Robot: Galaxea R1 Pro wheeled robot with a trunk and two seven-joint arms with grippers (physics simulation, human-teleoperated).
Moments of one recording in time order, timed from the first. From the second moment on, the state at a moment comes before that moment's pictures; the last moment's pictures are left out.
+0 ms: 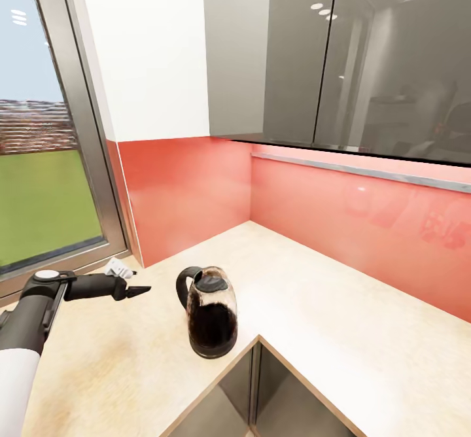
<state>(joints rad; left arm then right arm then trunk) -0.71 0.29 0.26 -1.01 -0.40 0.41 -1.25 -0.13 0.02 0.50 -0.07 -0.38 -0.04 0.11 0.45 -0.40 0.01</state>
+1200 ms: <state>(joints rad) -0.71 0.29 0.26 -0.99 -0.41 0.30 -1.22 -0.13 0.02 0.50 -0.06 -0.38 -0.04 0.12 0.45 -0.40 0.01</state>
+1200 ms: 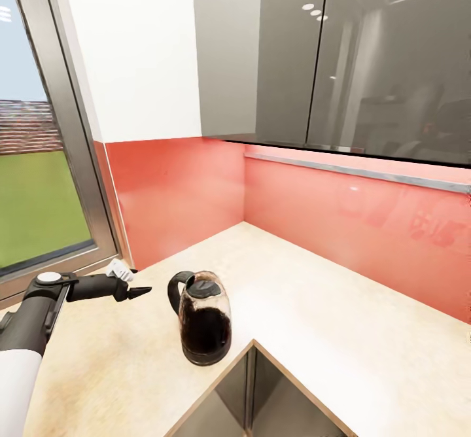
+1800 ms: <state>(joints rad) -0.71 0.29 0.26 -0.99 -0.41 0.30 -1.22 -0.12 0.02 0.50 -0.06 -0.38 -0.04 0.12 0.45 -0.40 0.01</state>
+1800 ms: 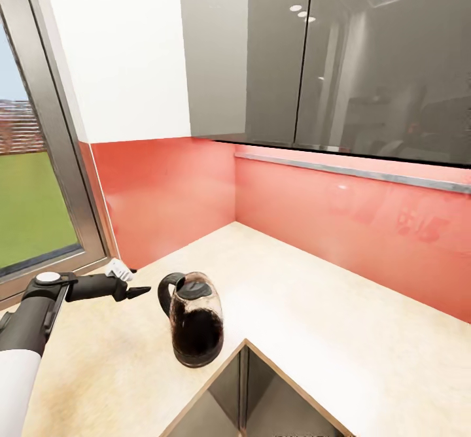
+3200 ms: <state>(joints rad) -0.66 0.30 0.30 -1.00 -0.49 0.30 -1.22 -0.13 0.02 0.50 -0.06 -0.38 -0.04 0.12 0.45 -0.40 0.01</state>
